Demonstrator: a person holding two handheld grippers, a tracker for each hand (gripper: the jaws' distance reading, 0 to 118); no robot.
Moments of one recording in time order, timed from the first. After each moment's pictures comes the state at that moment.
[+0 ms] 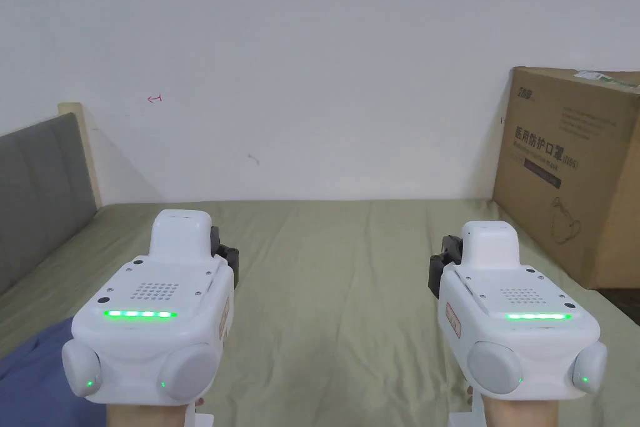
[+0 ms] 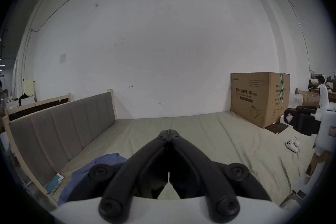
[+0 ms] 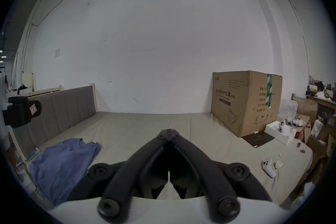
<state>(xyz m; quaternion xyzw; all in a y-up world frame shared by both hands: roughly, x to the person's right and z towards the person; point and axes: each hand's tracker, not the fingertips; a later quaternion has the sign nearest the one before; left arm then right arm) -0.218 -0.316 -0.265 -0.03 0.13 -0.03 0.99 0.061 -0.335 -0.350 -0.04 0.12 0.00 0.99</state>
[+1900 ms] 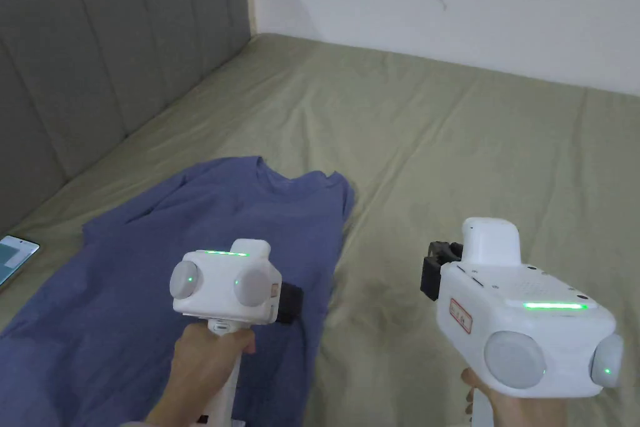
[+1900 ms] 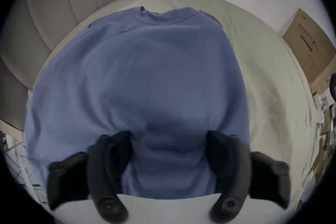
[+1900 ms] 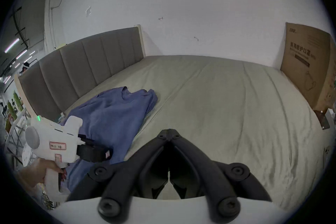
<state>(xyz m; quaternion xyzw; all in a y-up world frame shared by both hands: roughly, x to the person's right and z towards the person) -0.431 -0.557 -0.375 -0.48 0.20 0.14 0.84 -0.172 -0.478 -0.452 -0.27 0.33 0.04 0.90</state>
